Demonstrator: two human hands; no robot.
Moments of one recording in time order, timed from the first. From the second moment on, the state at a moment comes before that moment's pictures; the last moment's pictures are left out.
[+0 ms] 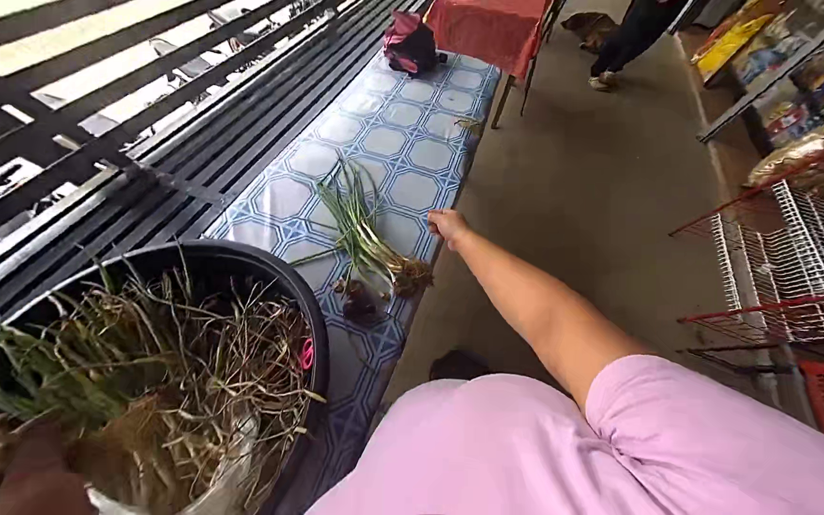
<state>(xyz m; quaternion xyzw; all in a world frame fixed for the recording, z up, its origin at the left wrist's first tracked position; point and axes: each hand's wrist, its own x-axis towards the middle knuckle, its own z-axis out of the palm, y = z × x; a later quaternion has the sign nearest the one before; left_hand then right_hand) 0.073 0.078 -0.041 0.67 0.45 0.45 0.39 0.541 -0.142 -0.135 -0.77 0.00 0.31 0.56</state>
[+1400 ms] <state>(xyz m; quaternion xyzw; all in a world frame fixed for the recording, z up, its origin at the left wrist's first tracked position) 0.323 -0.026 -0.165 0.75 0.49 0.12 0.43 0.610 -0.344 -0.144 -0.84 -0.07 -0.01 0.54</state>
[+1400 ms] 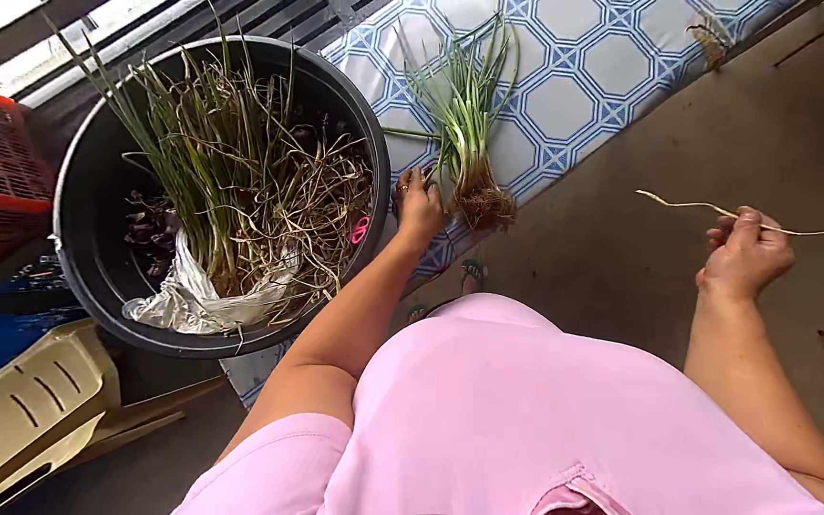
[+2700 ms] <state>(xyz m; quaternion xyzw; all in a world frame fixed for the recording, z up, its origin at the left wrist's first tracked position) 0.275 -0.044 -0.184 0.73 0.52 0.16 0.41 0.470 -0.528 -0.221 -0.92 -0.06 0.38 0.09</state>
